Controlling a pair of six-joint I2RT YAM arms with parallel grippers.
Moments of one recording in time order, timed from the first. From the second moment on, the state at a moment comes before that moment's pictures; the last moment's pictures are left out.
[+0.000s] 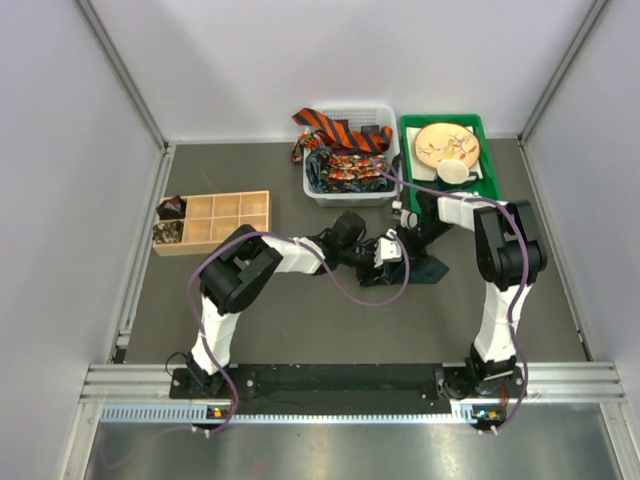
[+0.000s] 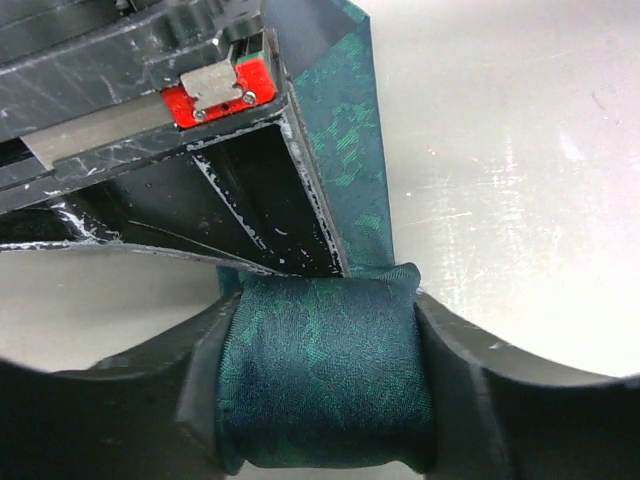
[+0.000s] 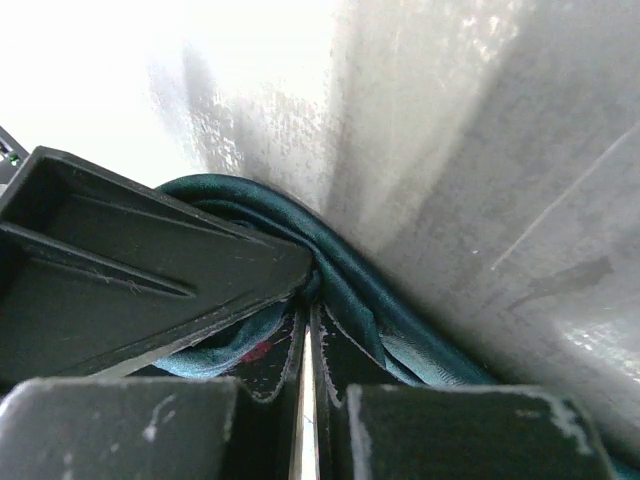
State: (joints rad) left arm -0.81 2.06 1.15 0.27 0.68 0.52; right arm 0.23 2.01 1.25 -0.80 -0.68 0.03
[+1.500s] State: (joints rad) left arm -0.85 1.94 1.15 -0.05 0.50 0.52; right arm 0.22 1.73 0.83 -0.22 -0.99 0.44
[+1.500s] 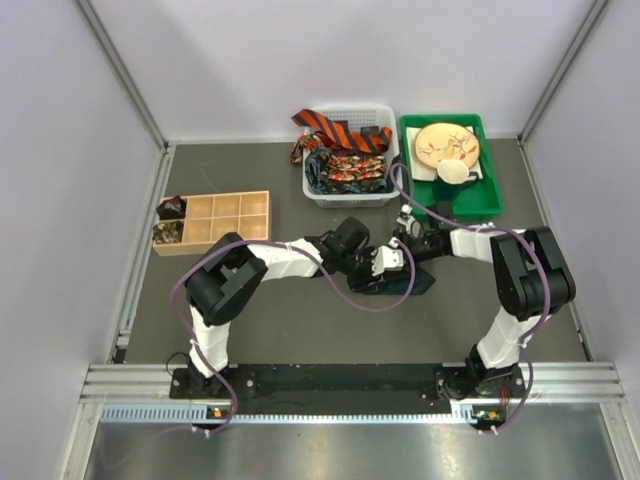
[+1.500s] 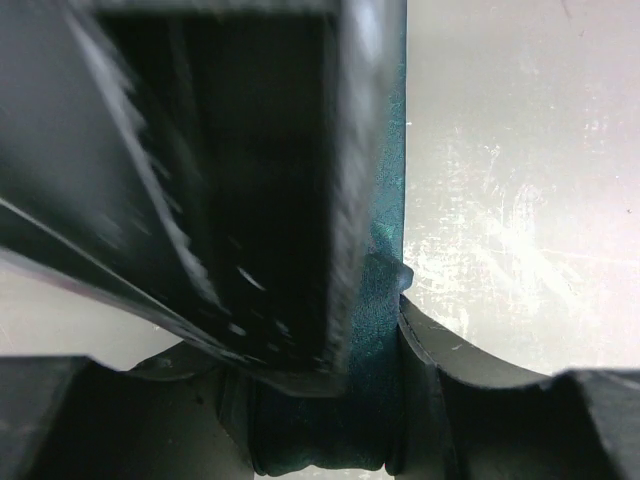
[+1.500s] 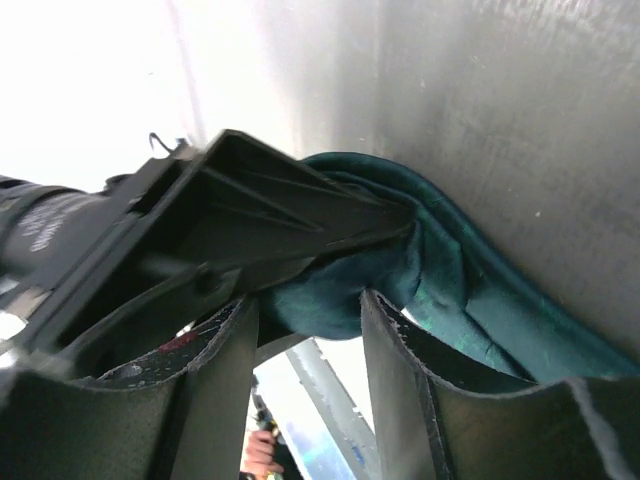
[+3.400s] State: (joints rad) left arm -0.81 1.99 1.08 0.29 0.66 0.38; right arm 0.23 1.80 0.99 -0.52 -0.66 0.24
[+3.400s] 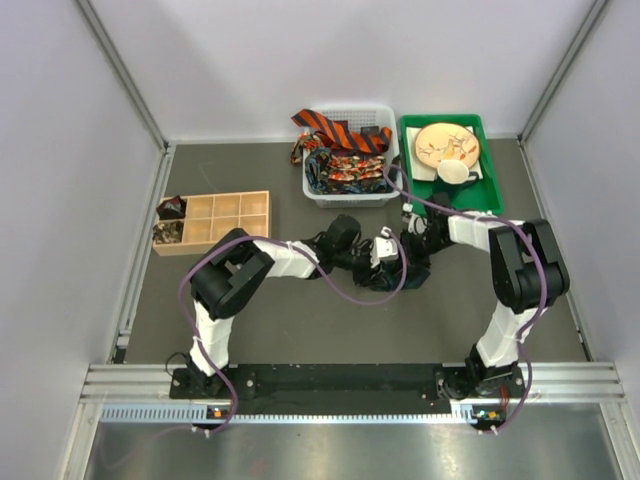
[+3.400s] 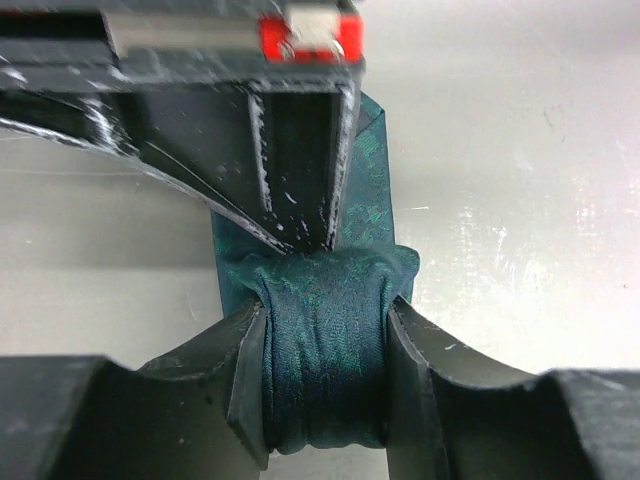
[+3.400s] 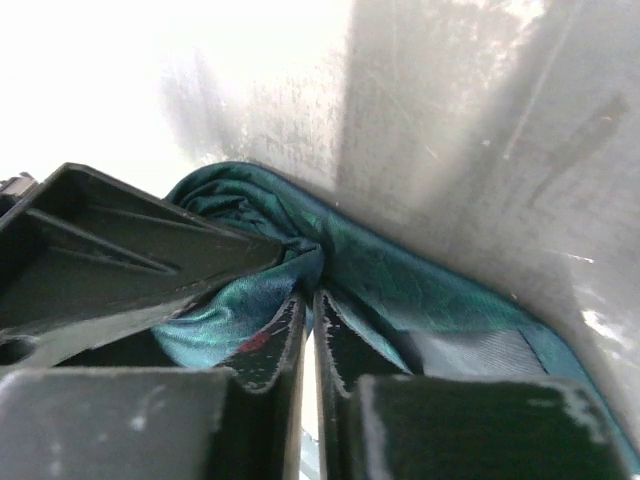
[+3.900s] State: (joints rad) left arm -0.87 1.97 1.10 0.21 0.50 0.47; right arm 0.13 1.77 1.00 -0.57 -0.80 0.25
